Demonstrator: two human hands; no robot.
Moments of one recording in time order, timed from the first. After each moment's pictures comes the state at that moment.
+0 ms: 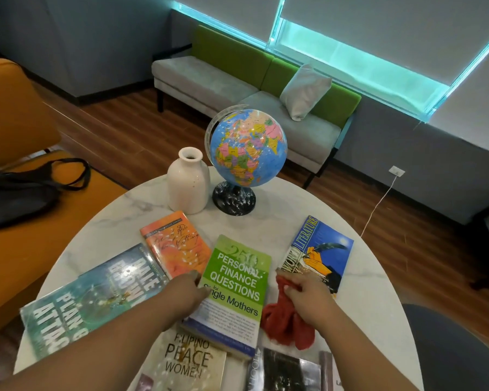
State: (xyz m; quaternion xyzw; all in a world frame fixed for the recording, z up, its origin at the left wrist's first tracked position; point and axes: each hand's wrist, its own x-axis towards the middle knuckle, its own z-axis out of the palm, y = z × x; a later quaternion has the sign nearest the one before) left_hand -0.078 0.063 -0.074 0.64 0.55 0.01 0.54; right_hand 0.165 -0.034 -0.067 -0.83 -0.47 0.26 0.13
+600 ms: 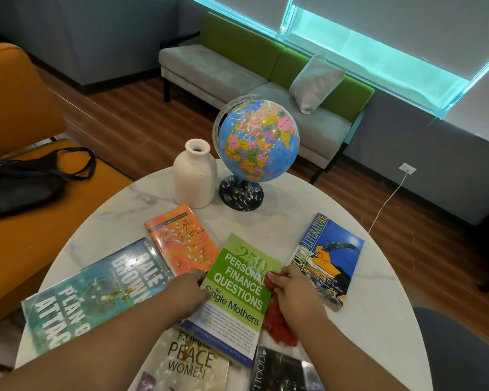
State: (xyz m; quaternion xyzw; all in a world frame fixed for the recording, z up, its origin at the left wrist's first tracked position) left_hand -0.081 0.070 -0.095 0.63 0.57 -0.03 0.53; right_hand 0.143 -0.015 -0.105 -0.81 -0.55 0.17 0.08
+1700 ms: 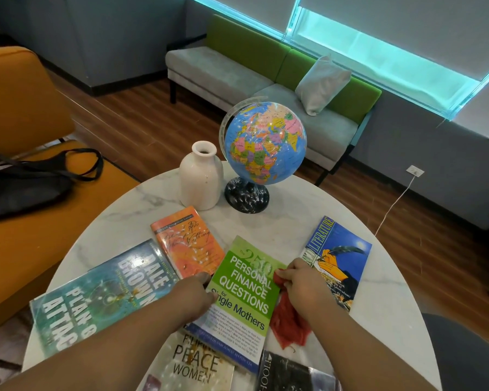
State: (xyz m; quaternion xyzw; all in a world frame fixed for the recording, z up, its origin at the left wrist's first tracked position) left_hand -0.079 0.071 -0.100 0.63 0.57 -0.03 0.53; right_hand 0.163 0.009 -0.100 -0.79 -0.59 0.15 0.00
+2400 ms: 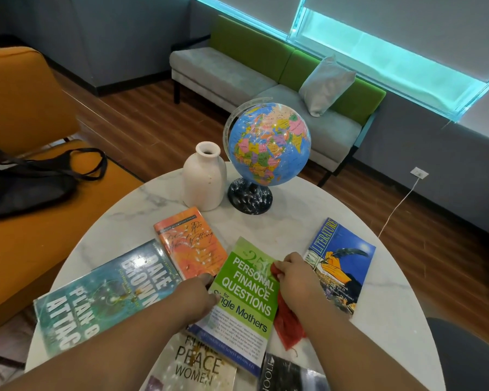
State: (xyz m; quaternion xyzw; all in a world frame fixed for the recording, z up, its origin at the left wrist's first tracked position) left_hand -0.080 0.071 -0.100 0.63 0.56 -0.03 0.53; right_hand 0.148 0.026 -0.098 -0.79 -0.59 0.14 0.01
